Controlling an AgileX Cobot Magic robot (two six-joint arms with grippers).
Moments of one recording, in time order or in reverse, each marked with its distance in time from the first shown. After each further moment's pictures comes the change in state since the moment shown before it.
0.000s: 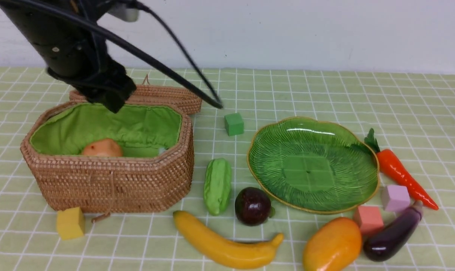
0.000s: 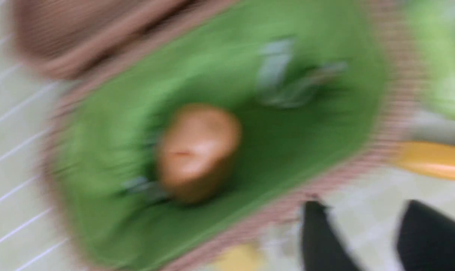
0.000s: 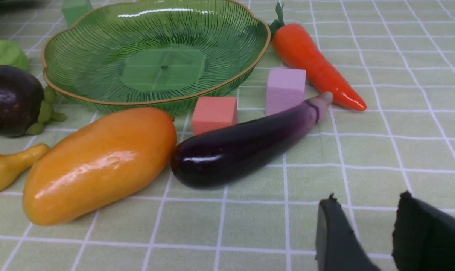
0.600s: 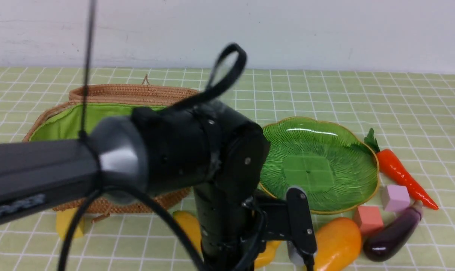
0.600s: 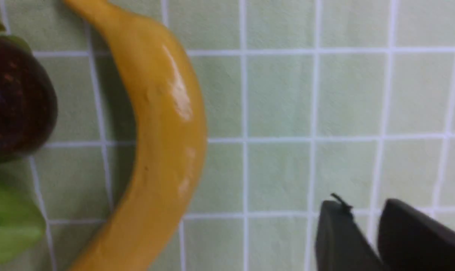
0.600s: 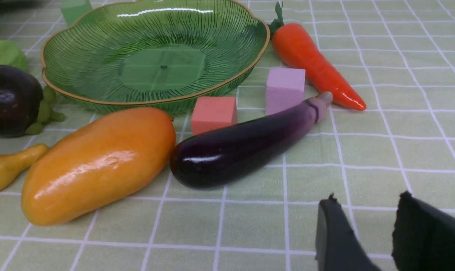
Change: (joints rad) right arm 0.000 0.000 0.000 0.001 0.000 0.000; left arm -0.527 0.165 0.342 -0.046 -0.148 0.421
